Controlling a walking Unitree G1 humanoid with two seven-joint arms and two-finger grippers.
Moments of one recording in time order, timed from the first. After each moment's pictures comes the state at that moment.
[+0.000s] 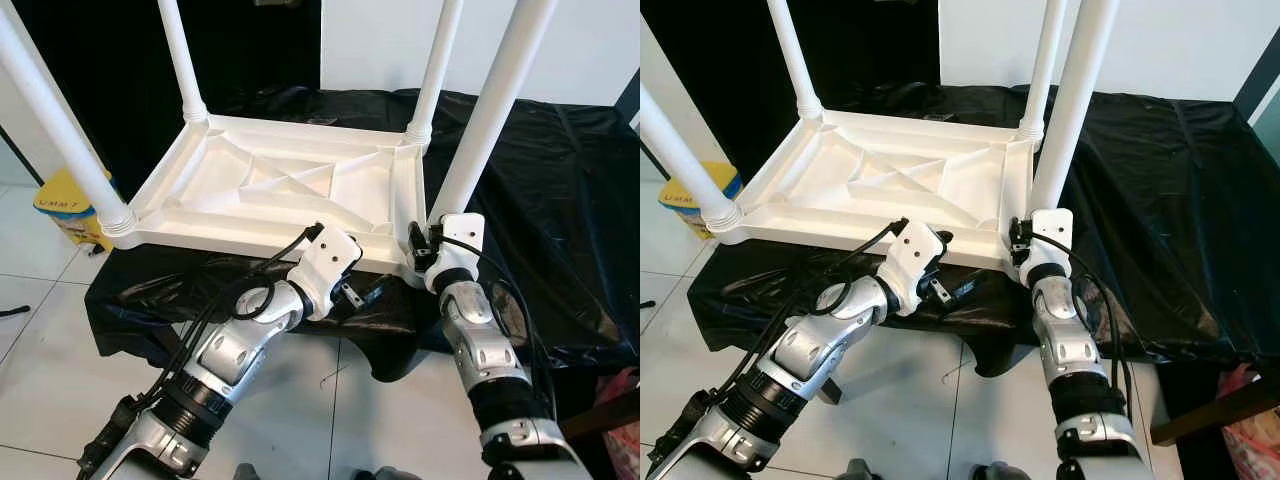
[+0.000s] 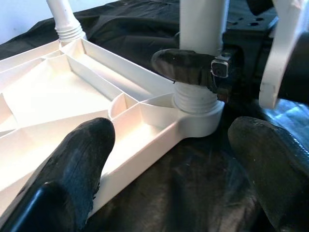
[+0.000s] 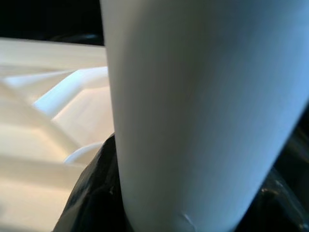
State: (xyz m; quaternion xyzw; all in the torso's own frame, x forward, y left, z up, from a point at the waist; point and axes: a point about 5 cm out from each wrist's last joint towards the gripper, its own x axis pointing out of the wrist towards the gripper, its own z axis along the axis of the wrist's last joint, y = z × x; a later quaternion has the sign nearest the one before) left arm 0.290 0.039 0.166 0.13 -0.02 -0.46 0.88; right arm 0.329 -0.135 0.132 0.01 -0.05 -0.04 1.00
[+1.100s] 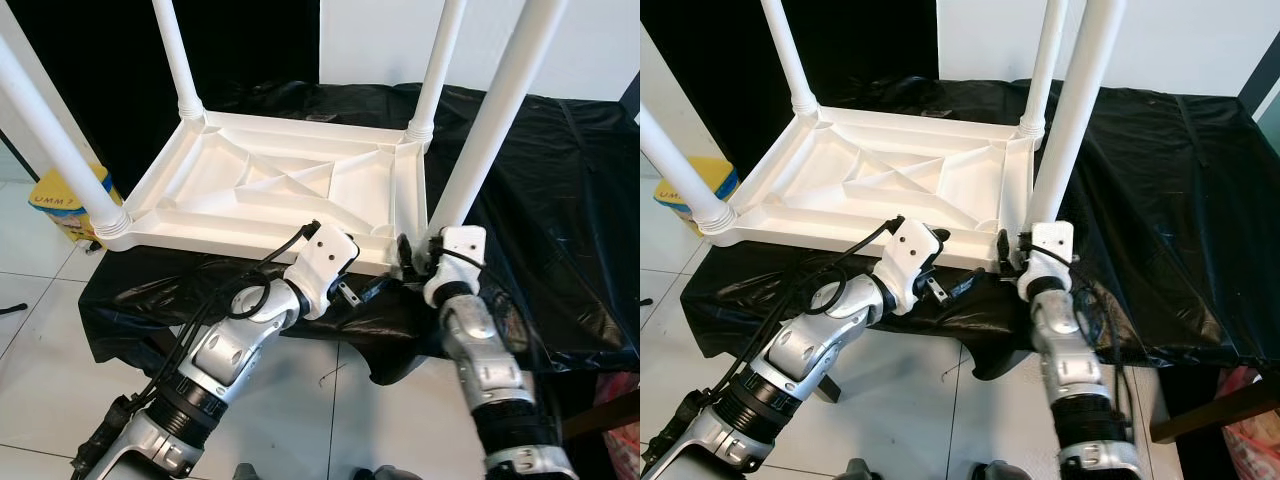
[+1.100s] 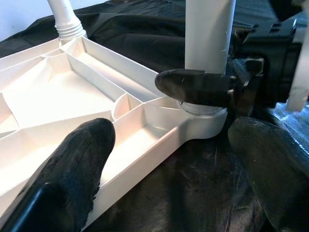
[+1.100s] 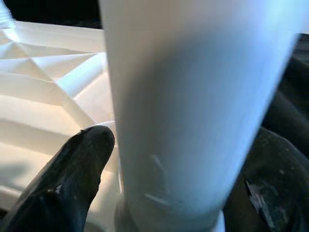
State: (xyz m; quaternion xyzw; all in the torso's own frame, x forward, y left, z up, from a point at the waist) left arm 0.289 0.044 0.169 0.13 -0.02 -0.46 0.88; right arm 0.317 -0.154 0.137 -0.01 -0.05 0.06 1.00
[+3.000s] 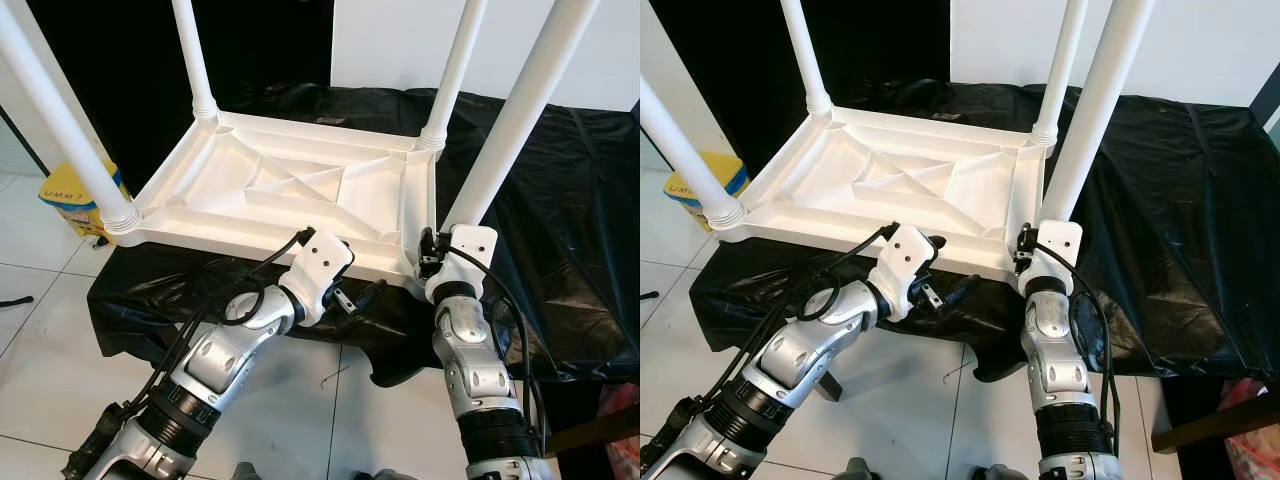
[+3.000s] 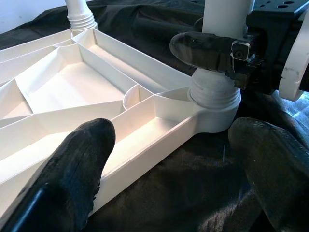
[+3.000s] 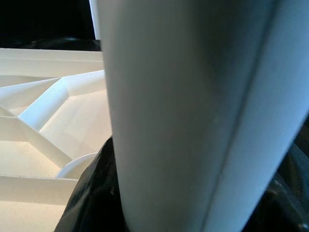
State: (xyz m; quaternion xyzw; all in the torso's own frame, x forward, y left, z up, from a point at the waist) left arm 0.283 0.049 0.165 0.13 0.00 -0.46 0.88; right arm 0.309 -0.138 0.140 0.03 -0.06 -0.09 0.99
